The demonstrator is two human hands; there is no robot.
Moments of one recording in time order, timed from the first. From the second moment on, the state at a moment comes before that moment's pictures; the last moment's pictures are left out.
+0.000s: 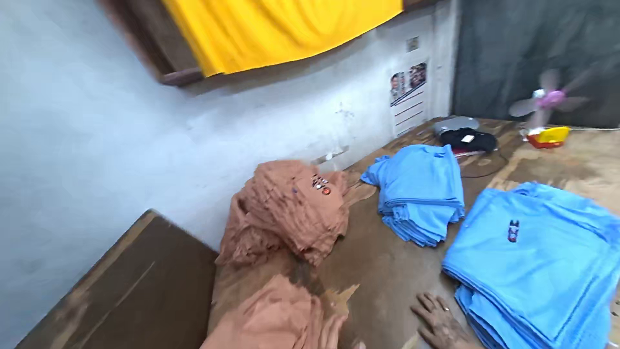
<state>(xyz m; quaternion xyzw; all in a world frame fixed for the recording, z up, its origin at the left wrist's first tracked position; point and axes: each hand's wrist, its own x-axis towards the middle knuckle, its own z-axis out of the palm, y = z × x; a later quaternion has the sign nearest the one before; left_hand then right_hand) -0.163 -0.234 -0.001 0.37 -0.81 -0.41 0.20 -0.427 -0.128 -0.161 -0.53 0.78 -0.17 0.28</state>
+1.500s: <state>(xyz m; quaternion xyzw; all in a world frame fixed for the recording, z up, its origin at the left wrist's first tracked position) -0.260 -0.093 -0.028 0.33 -0.84 -0.40 0.14 -0.478 -0.093 -0.171 -0.48 0.72 -0.50 0.09</state>
